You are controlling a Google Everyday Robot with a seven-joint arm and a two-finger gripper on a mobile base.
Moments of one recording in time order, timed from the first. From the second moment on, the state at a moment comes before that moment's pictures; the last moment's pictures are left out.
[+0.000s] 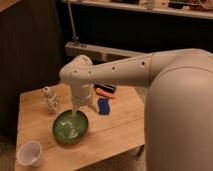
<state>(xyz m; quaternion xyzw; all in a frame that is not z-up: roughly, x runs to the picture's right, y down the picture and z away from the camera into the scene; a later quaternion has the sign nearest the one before) -0.106 0.102 0.703 -0.26 0.23 0.64 0.68</state>
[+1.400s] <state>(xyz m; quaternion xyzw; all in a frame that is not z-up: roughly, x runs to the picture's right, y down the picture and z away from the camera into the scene) -0.123 0.101 0.693 -0.28 0.20 0.62 0.70</state>
